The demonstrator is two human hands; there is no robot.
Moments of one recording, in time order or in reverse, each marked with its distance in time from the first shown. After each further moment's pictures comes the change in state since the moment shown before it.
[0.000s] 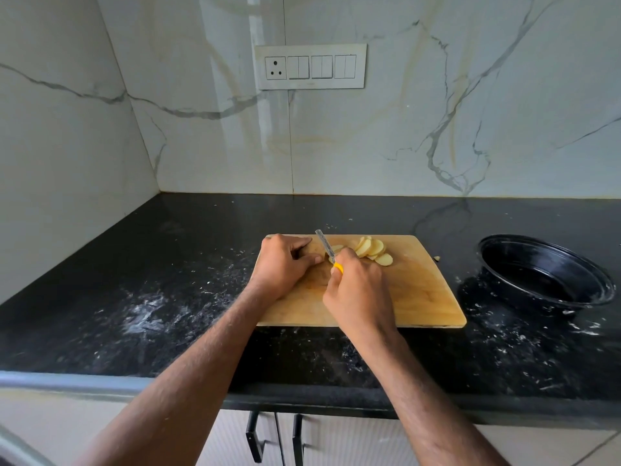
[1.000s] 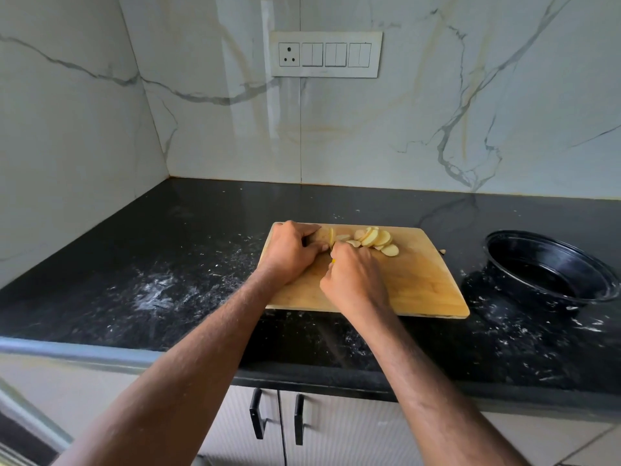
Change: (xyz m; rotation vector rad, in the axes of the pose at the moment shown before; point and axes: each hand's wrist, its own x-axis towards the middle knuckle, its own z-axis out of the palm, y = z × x) left_hand 0.000 0.002 0.002 0.053 -0.007 -0.048; right_hand 0.008 -0.007 0.011 -0.046 -0.244 0.066
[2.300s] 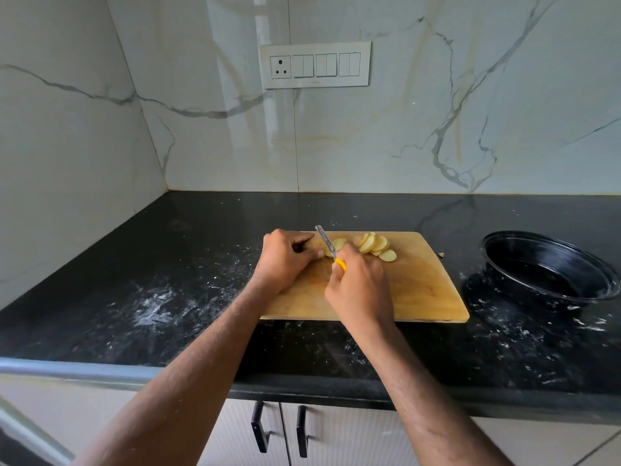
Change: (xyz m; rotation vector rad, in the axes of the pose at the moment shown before) left_hand -0.003 0.003 -0.006 -0.136 0.009 -0.004; right_hand -0.009 0.008 0.000 0.092 0.262 -0.049
